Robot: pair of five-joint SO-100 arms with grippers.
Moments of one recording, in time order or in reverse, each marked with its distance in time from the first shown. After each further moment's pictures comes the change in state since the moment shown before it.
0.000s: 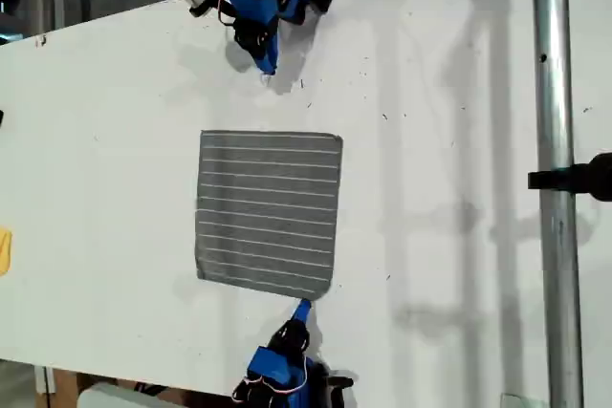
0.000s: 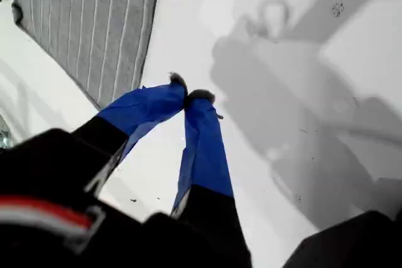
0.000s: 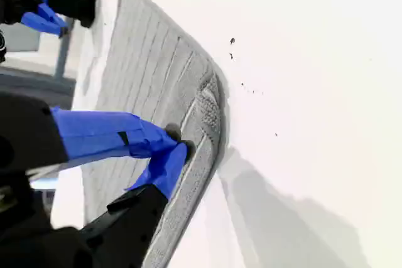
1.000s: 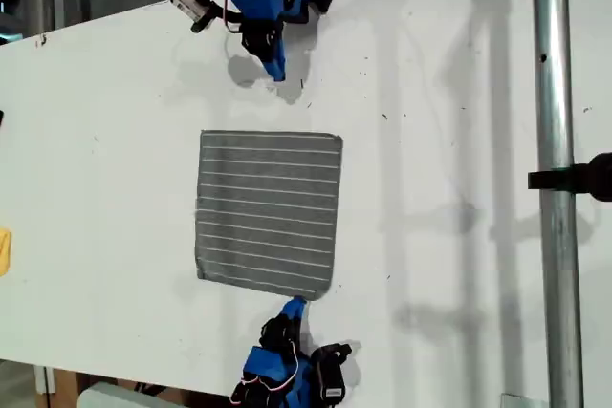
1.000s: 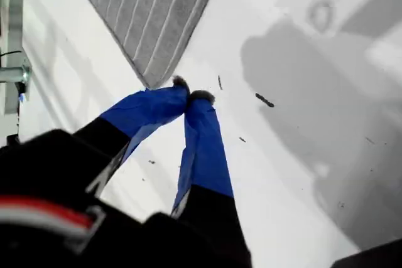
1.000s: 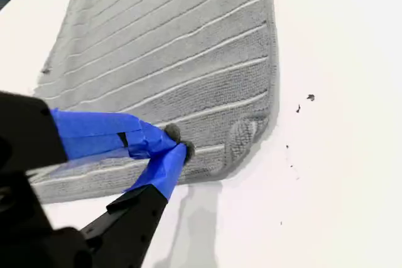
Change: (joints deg) arm 0 -5.1 -0.2 -1.7 -2.6 -40.3; arm 1 -11.9 -2.8 -5.0 -4.1 -0.4
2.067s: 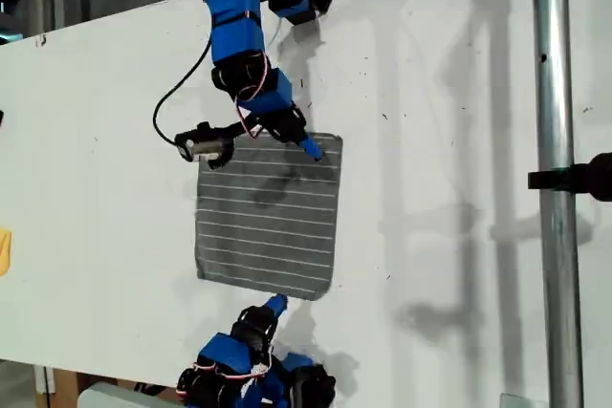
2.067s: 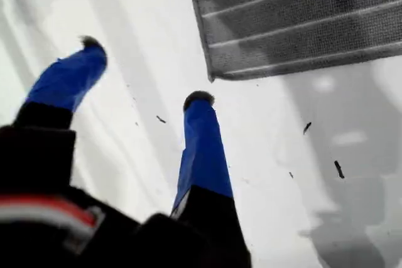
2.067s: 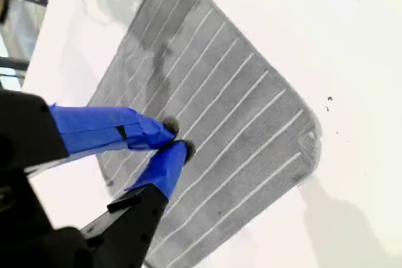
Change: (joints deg) arm 0 5.7 -77.8 -81.0 21.8 25.2; arm 1 -18.7 -93.3 -76.6 3.5 -28.4
